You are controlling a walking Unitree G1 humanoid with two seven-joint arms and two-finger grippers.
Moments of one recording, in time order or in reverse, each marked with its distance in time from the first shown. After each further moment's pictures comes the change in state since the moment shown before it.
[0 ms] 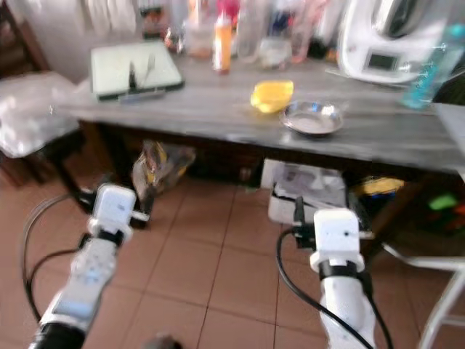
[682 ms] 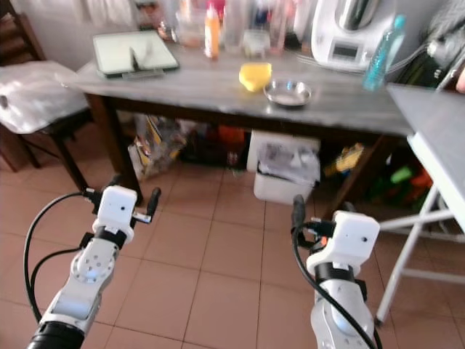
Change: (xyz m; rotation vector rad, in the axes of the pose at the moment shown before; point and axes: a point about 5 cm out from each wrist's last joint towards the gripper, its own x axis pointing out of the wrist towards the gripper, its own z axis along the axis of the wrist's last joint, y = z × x) left arm 0.001 -0.001 0.000 -0.055 -0.003 -0.073; right arm -0.004 0.007 0.005 0.388 0.007 0.011
